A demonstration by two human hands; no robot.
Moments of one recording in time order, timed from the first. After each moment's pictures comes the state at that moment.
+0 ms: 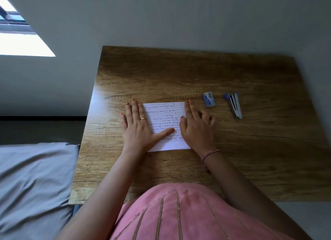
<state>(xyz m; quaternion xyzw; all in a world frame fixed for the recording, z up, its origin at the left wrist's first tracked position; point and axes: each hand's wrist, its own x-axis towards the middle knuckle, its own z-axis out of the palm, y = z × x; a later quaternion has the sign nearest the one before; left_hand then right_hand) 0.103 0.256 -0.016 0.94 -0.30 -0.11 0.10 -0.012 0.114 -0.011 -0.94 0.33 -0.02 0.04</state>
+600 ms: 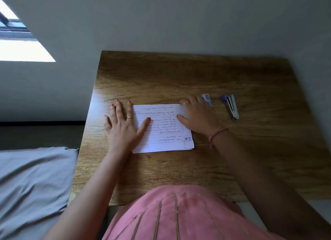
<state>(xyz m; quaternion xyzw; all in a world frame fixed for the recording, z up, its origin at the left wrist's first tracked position) 0.132 0.279 -0.023 0.95 -0.28 -0.07 0.11 0.015 0.072 0.027 -0.98 0.20 0.06 0.06</state>
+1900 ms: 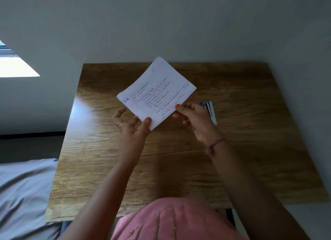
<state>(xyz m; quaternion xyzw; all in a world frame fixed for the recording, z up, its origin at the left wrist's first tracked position) 0.061 0.211 0.045 0.63 -0.12 -0.25 0.73 -0.022 0.041 0.056 -0.51 0.40 -0.12 0.75</state>
